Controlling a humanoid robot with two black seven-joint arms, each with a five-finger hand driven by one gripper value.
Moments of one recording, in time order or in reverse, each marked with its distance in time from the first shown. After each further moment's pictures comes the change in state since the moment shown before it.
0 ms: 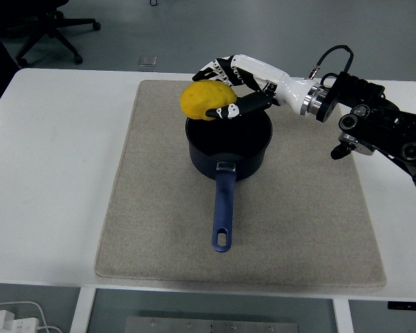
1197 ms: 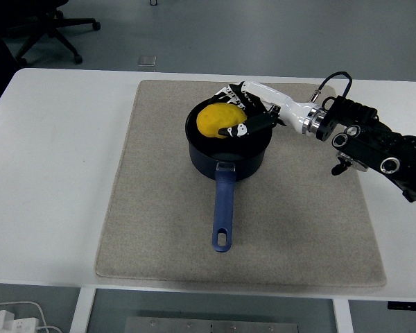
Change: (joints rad) left arm 0.000 0.000 0.002 0.004 0.000 0.000 0.000; right arm -0.065 0.060 -0.066 -0.171 -0.002 0.008 0.046
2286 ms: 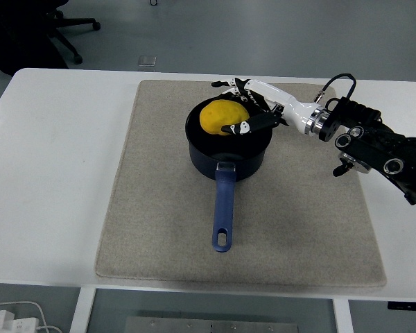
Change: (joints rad) left arm 0.000 0.000 -0.002 0.000 0.000 0.000 0.000; right arm -0.011 -0.012 0.013 0.011 0.016 -0.007 0.002
